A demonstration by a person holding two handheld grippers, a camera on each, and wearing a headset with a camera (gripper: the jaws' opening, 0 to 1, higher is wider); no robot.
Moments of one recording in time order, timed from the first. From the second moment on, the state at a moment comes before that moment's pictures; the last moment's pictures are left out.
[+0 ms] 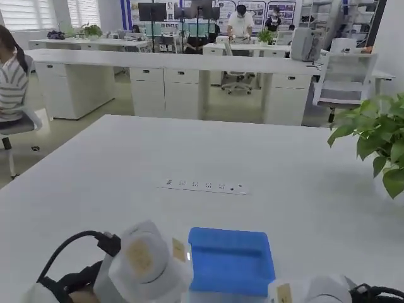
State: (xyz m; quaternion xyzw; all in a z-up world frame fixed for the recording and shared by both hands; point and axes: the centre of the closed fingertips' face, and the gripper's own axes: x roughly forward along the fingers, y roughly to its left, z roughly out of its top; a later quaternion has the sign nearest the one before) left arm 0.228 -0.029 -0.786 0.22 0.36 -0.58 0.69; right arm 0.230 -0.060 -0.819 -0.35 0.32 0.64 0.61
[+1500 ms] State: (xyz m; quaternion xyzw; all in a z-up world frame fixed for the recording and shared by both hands) left arm 0.266 -0.002 -0.880 0.32 0.45 -0.51 0.66; right arm 0.269 -0.069 -0.883 -0.37 0.34 0.61 0.61
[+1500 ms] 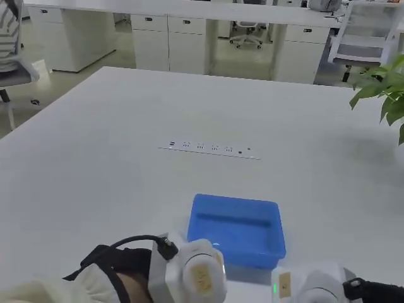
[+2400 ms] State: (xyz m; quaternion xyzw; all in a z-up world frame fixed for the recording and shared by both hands) left arm 0.251 0.030 -0.815 0.10 0.41 -0.33 0.84; right arm 0.258 -0.102 -0.798 -0.14 0.34 0.44 0.82
